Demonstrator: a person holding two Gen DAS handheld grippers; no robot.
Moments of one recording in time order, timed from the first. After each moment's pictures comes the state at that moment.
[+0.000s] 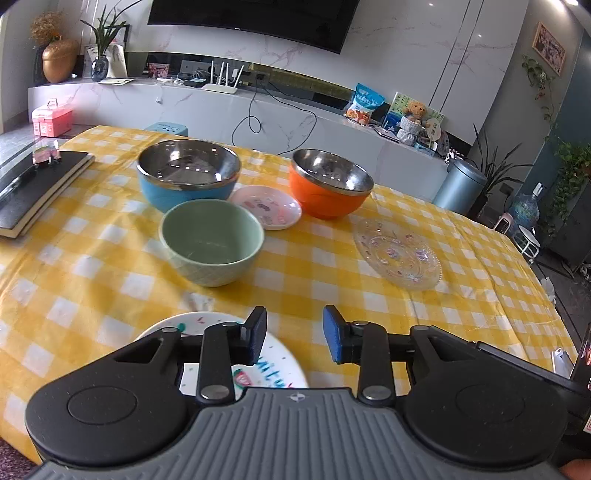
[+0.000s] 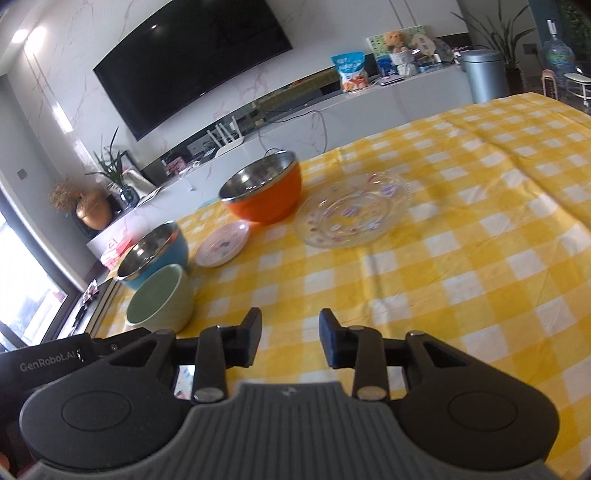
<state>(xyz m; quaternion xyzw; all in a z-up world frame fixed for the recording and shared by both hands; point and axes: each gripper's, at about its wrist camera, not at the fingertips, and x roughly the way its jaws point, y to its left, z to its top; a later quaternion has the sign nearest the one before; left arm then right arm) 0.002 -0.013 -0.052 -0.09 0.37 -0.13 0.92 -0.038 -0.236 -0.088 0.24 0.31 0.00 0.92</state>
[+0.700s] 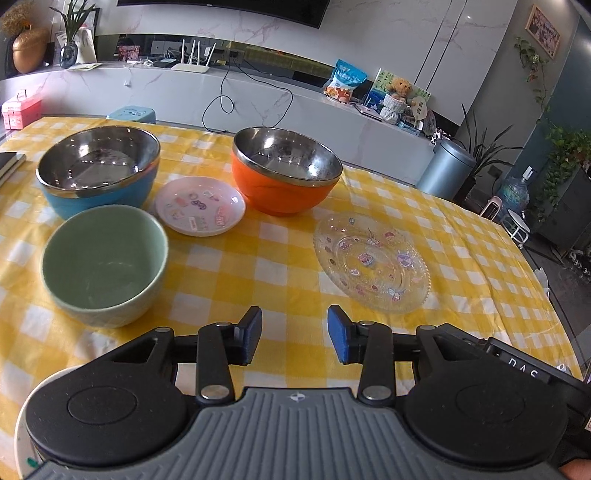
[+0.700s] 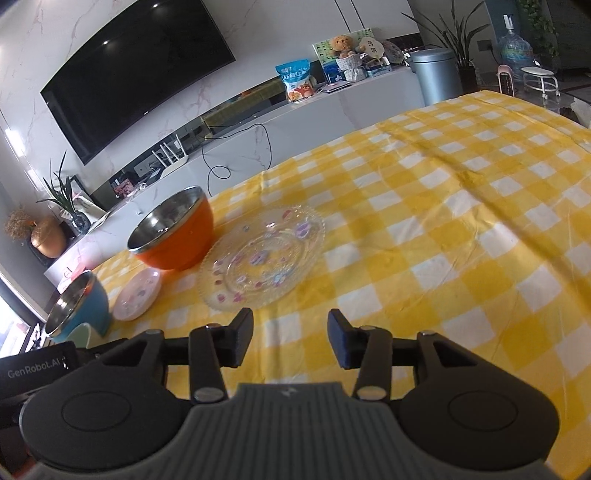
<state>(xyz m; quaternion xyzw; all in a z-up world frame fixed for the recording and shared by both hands) 0.072 -0.075 -0.078 -0.09 0.39 -0.16 0.90 0.013 -0.306 -0.106 0.25 0.31 -0.08 0.91</state>
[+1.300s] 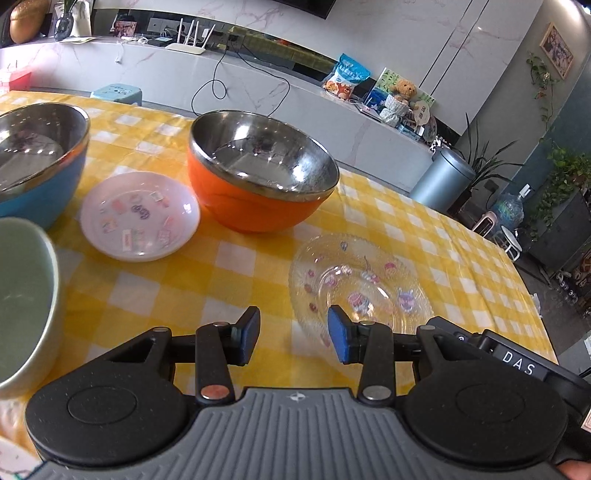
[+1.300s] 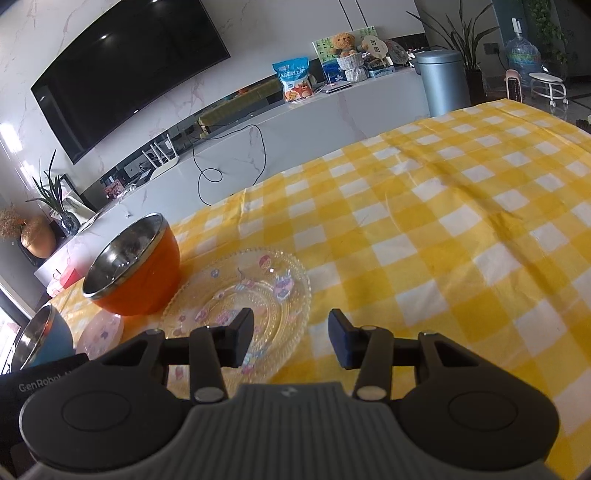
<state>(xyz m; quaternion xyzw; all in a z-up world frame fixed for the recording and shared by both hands) 0.139 -0.109 -0.104 -0.14 0.40 -0.18 0.89 0.094 -0.344 -0.120 0.24 0.32 -0.08 0.91</state>
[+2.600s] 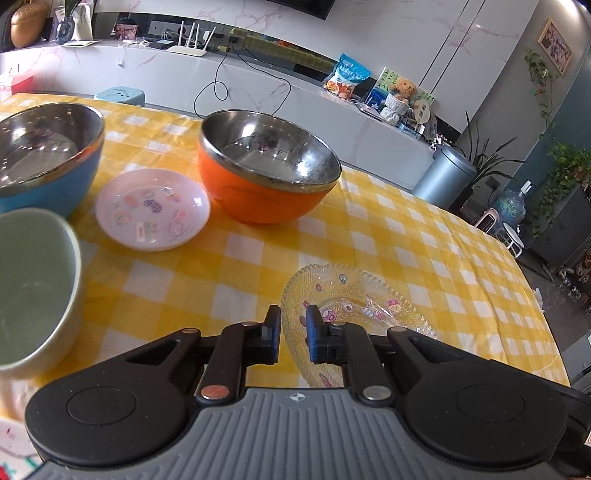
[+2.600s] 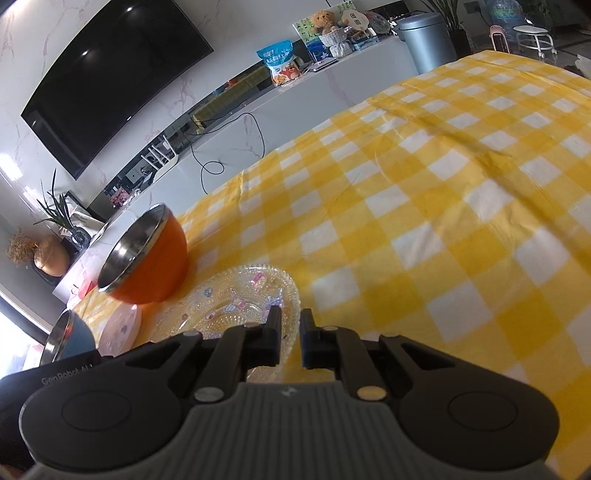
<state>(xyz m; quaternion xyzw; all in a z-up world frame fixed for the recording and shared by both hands) 0.119 -0.097 -0.098 -0.13 0.40 -0.17 0.89 0.068 -0.340 -0.128 0.31 0.33 -0.07 0.89</state>
